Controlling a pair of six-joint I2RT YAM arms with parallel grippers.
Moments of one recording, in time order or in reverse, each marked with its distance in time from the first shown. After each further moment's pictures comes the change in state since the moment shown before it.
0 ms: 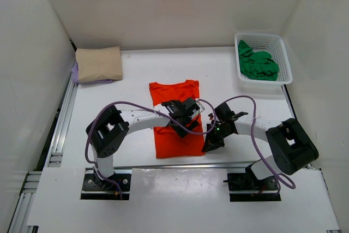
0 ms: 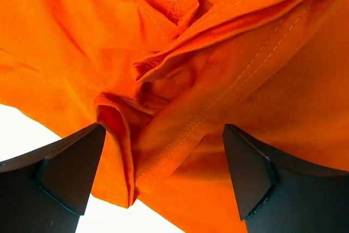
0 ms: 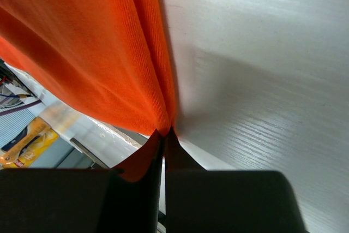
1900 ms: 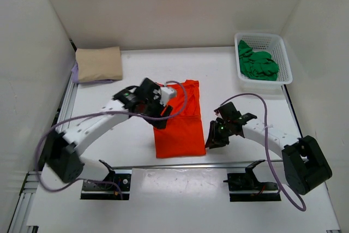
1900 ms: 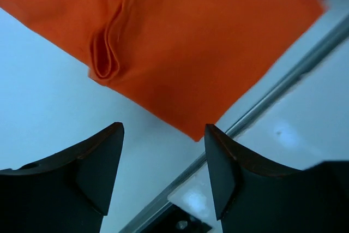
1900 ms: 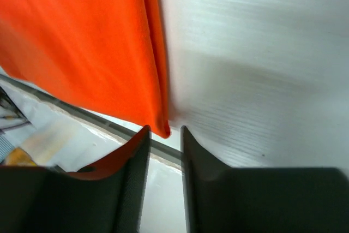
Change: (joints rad) left arm 0.306 -0.509 -0.075 -0.250 0.459 0.000; right arm 0.000 -0.201 -0.004 -0.096 0.158 0.008
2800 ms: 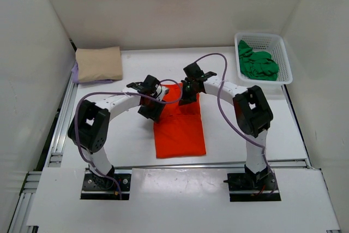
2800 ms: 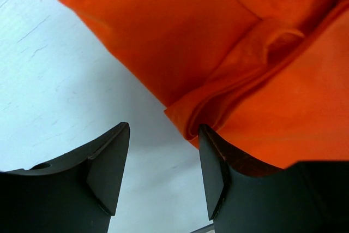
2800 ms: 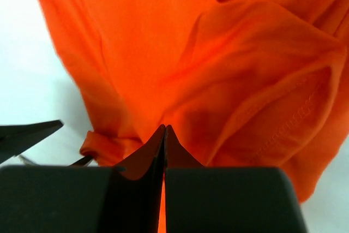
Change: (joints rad) left arm 0.147 0.408 -0.009 0.140 -0.094 0.000; right arm 0.065 0.756 0.901 0.023 0.134 0.049
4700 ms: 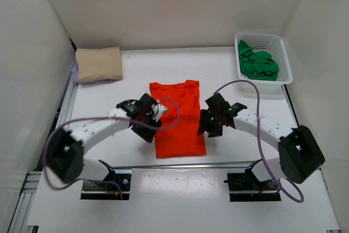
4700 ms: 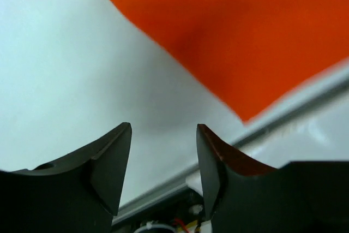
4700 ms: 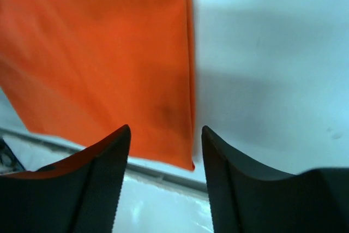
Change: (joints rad) left arm -0.108 -0.269 -0.207 -0.134 0.004 0.001; right arm 0.048 -0.612 -0.644 -0.087 0.136 0.044
